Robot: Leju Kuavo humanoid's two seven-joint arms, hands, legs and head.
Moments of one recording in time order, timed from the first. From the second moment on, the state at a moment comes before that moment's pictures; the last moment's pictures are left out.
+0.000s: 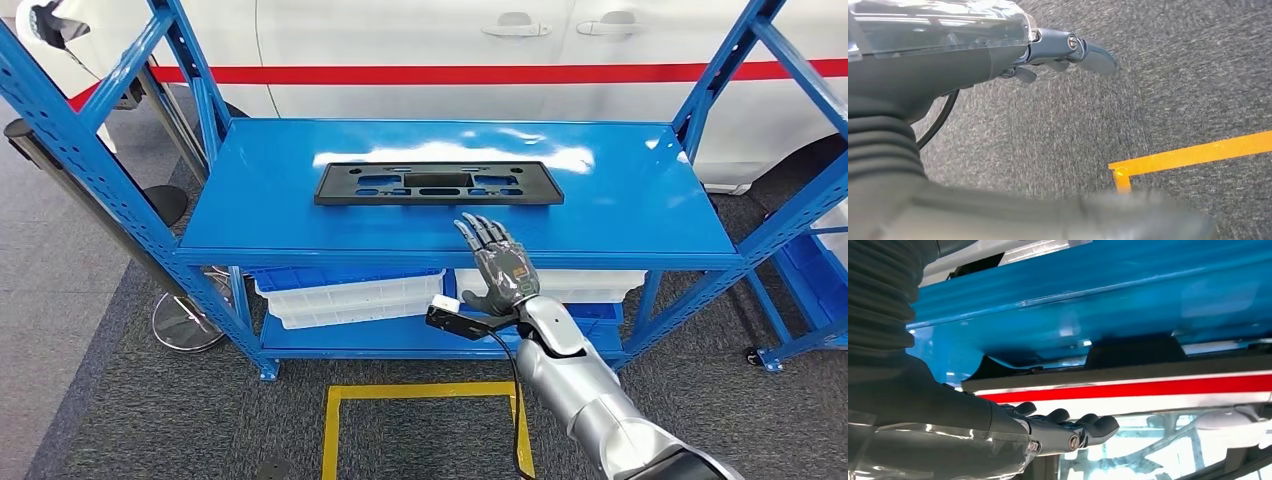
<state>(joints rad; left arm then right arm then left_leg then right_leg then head) -0.13 -0.22 0.85 -0.22 -0.99 0.41 -0.08 -0.69 0.13 0.50 -0.62 1.05 -0.60 -0.28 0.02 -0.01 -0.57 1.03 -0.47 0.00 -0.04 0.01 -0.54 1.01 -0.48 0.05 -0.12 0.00</state>
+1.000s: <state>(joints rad) -0.13 -0.22 0.90 -0.21 -0.97 0.39 -0.08 -0.85 0.16 0.64 -0.52 1.03 -0.59 -0.27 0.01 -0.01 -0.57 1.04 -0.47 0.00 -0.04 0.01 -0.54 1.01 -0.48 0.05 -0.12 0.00</state>
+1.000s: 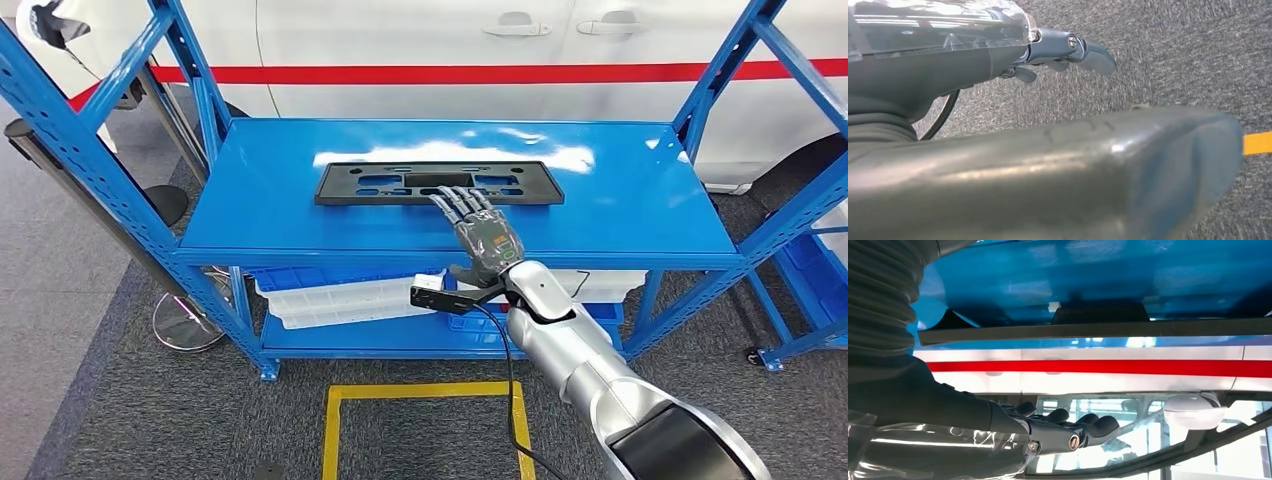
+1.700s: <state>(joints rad) -0.12 -0.21 0.92 -0.21 -0.94 0.36 -0.08 -0.83 0.15 0.66 -0.51 1.01 -0.59 -0.28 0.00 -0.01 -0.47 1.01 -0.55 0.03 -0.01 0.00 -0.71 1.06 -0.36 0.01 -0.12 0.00</state>
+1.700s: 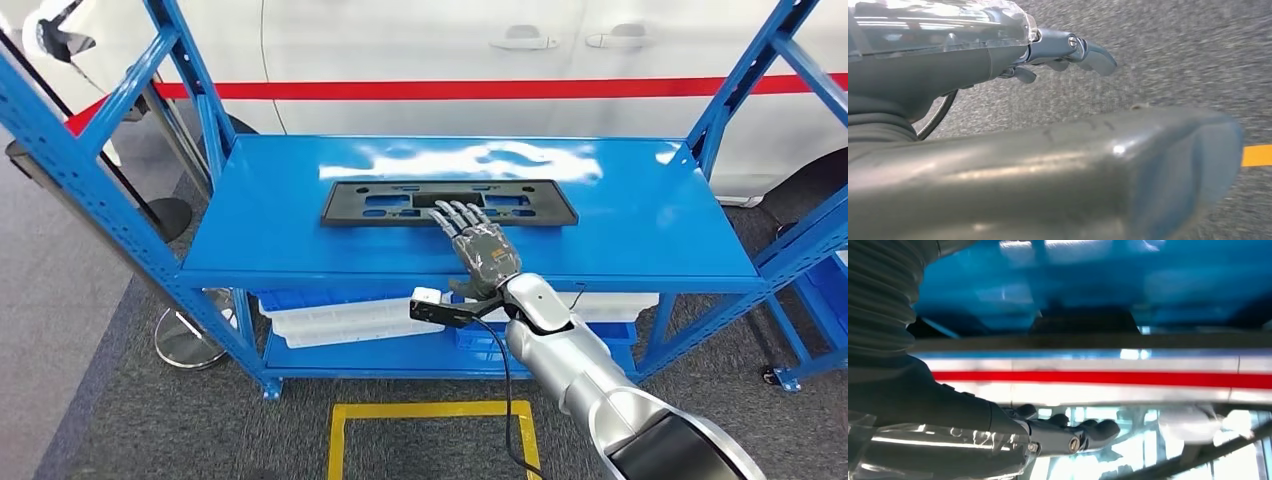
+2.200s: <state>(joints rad) -0.11 -0.21 0.94 -0.20 -0.95 0.36 -0.08 -0.79 0.16 0.69 -0.49 0.96 -0.59 -0.28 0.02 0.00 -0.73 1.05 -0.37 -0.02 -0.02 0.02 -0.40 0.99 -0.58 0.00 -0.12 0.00</state>
